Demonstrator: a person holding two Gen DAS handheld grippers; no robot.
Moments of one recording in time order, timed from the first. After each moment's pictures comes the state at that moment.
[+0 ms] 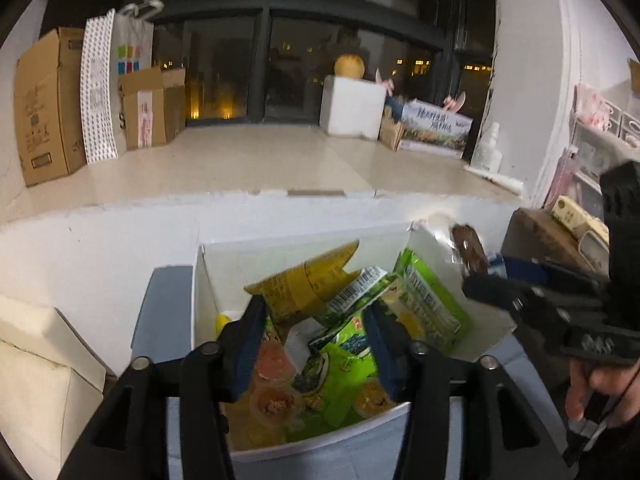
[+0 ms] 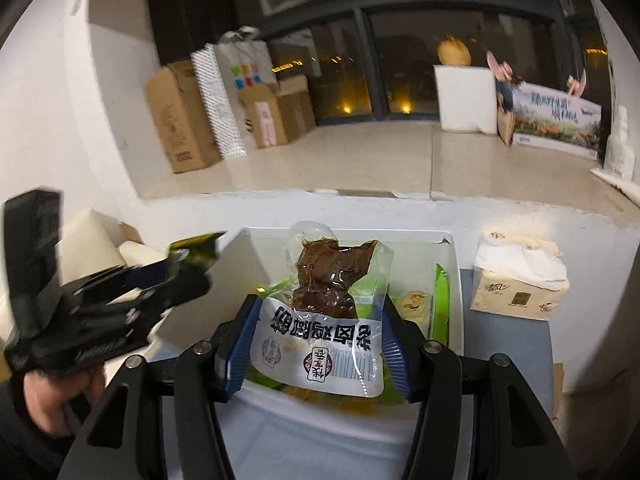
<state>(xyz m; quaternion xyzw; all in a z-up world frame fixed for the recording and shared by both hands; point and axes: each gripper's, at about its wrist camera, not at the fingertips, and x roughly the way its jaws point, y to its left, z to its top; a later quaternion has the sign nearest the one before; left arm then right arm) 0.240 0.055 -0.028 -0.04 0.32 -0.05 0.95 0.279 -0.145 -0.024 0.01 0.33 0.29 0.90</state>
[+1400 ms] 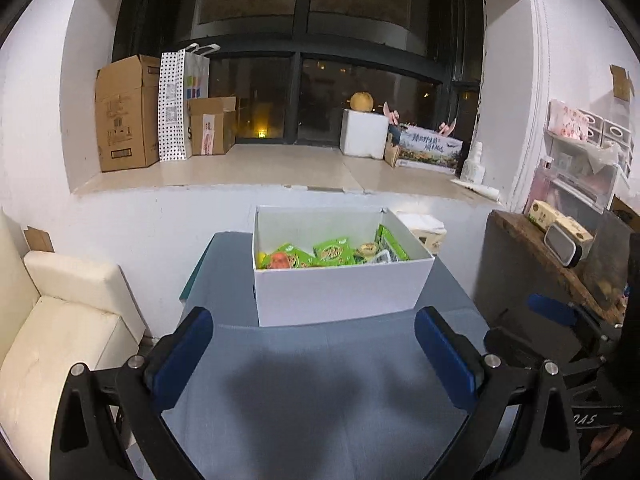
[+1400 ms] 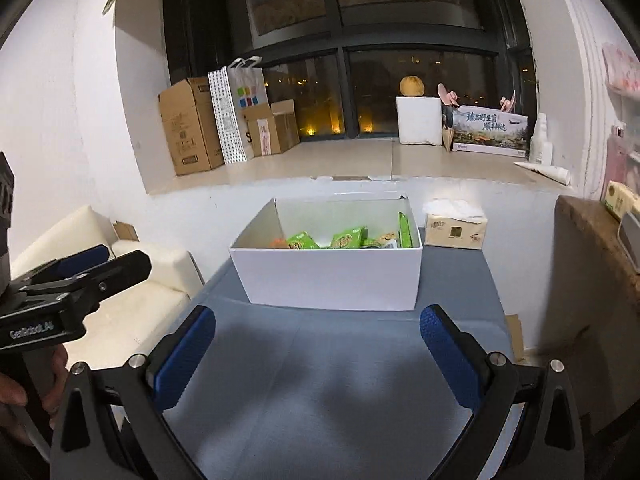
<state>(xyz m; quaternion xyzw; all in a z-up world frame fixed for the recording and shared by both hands) -0.010 0.021 0.021 -0.05 0.27 0.01 0.96 0.039 -0.192 0.008 -0.01 0.28 0.23 0.93</state>
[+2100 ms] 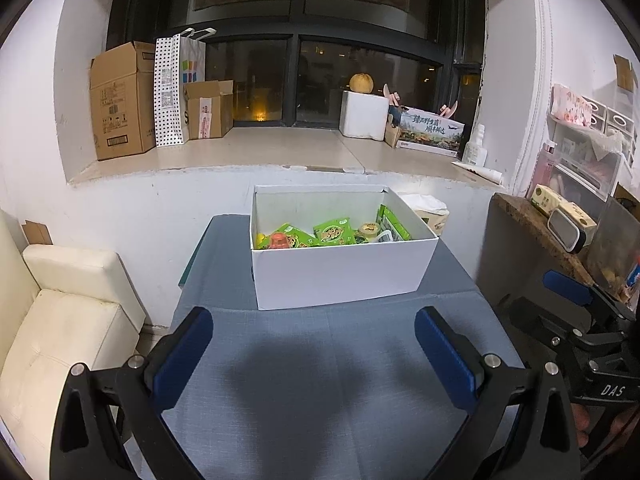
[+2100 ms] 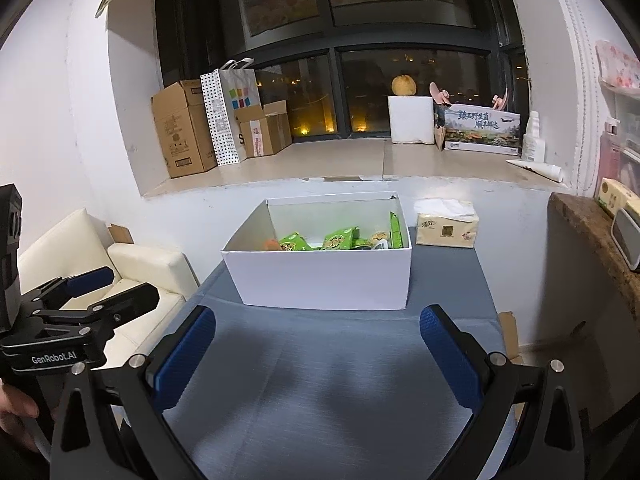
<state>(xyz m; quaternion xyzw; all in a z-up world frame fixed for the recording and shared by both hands) -0.006 0.019 0.009 -0.05 0.30 0.01 0.95 0.039 -0.201 0.010 0.01 0.28 0.22 0.93</state>
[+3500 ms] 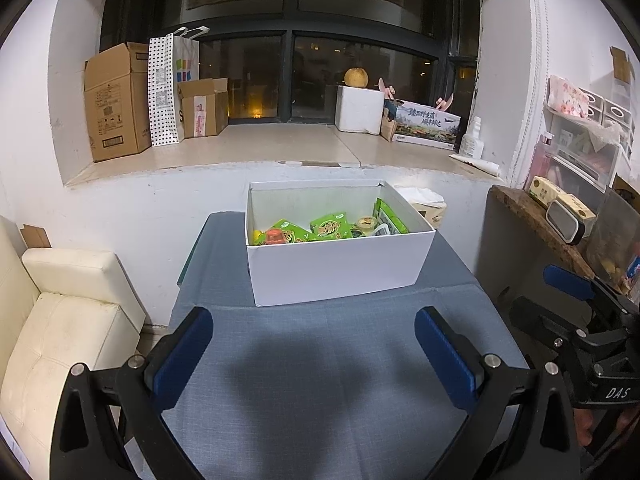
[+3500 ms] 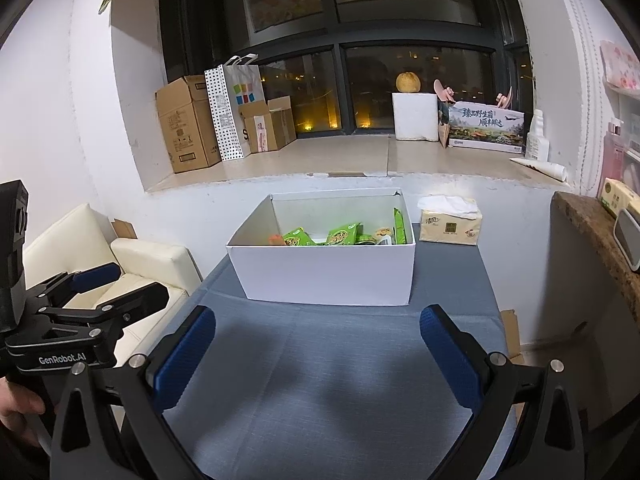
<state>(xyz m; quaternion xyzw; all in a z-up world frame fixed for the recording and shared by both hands) -0.006 0.013 0.006 -0.04 0.30 0.00 0.95 0.037 -0.199 0.009 0.00 0.29 0.23 0.93</state>
